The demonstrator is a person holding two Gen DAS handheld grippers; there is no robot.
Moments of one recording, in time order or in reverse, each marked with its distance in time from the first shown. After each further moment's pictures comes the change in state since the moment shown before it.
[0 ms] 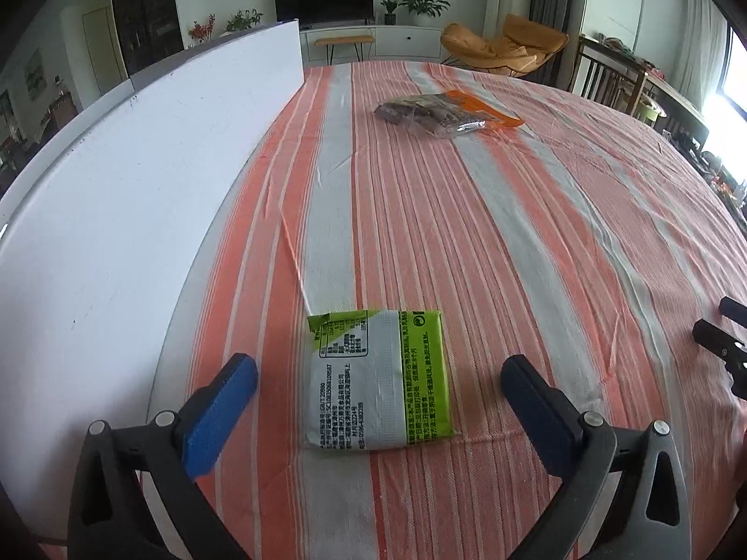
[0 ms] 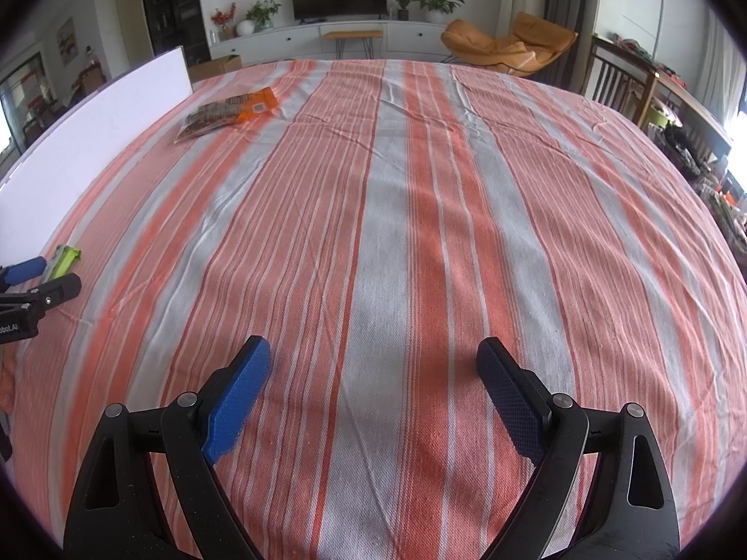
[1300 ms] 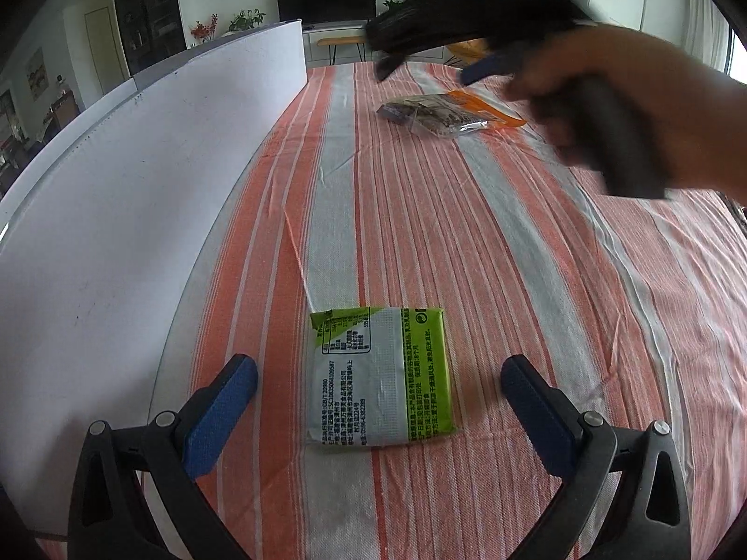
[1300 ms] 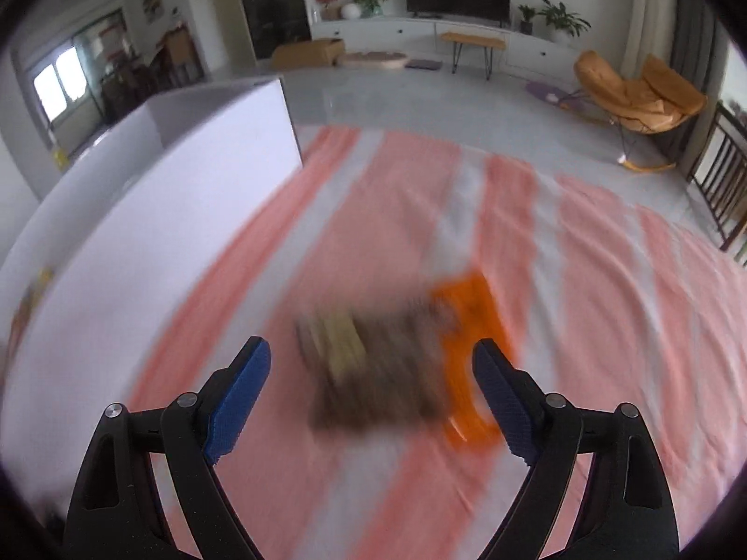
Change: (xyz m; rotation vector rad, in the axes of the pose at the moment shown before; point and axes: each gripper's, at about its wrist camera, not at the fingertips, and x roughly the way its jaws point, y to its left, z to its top) left arm 0.000 0.000 0.000 -0.002 -0.001 0.007; right arm 0.133 0.167 0.238 -0.189 0.037 0.250
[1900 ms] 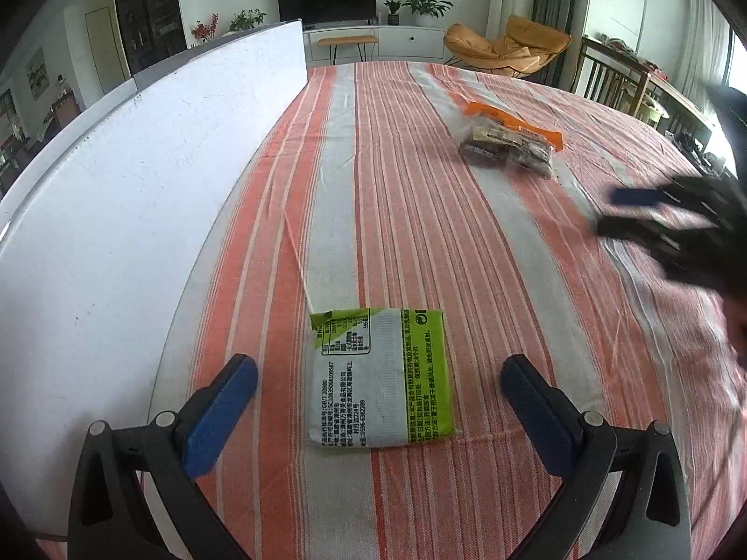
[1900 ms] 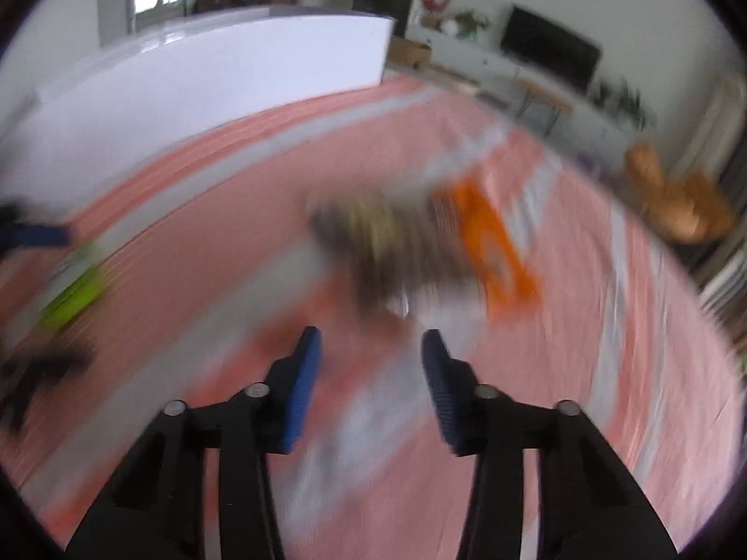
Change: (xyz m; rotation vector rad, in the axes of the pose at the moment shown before) left arm 0.000 0.000 0.001 -0.001 0.000 0.001; right arm -0.092 -0.040 -0.171 -0.358 -0.014 0.021
